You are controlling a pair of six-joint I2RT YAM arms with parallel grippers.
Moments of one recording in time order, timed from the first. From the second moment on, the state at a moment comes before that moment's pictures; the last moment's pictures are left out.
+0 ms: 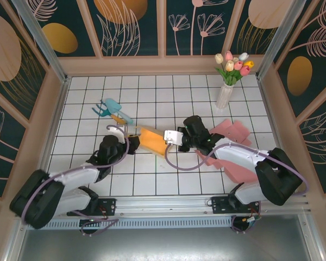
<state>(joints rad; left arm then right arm) -0.55 1.14 0.25 0.51 0.00 -0.51 0.72 1.39 0.73 -0.07 -0.19 -0.86</state>
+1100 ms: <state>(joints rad) -0.61 1.05 0.35 0.26 -0.15 -0.63 0.94 1.46 0.76 -0.23 0.14 -0.95</state>
